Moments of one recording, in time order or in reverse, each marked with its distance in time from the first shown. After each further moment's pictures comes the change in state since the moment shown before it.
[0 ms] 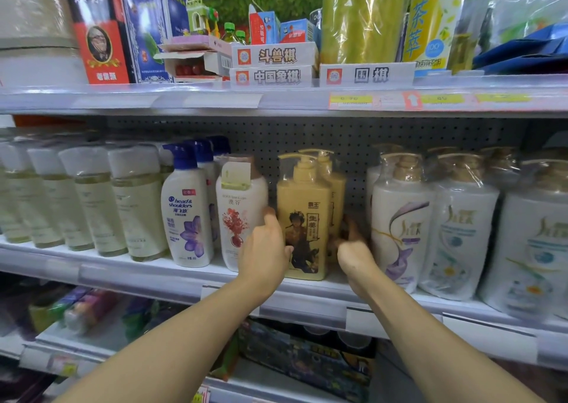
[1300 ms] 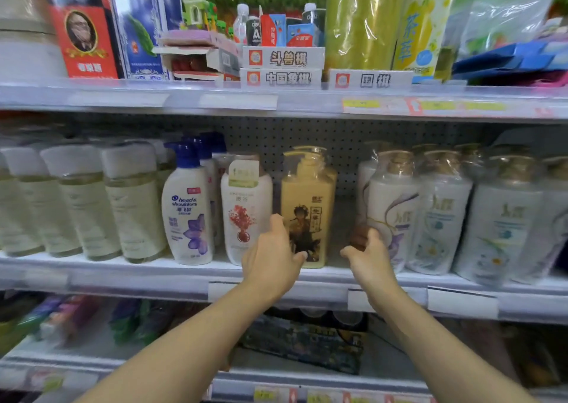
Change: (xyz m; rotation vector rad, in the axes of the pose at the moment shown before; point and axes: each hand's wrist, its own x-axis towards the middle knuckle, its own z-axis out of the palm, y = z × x) left_hand -0.014 -0.024 -0.008 -0.189 -0.164 0.089; right_hand -0.071 -0.020 -0.014 -0.168 0.227 0.101
